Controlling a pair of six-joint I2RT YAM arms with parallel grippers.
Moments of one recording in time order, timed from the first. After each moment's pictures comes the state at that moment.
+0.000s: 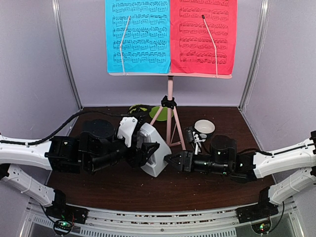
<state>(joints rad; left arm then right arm) -1.36 1.21 1.00 -0.11 -0.51 -0.20 1.13 1.27 0.61 0.44 -0.04 0.87</state>
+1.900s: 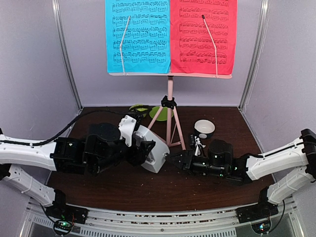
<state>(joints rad) -1.34 1.23 0.98 -0.12 -0.62 -0.29 1.08 1.37 0.54 0.61 -0.04 1.17</state>
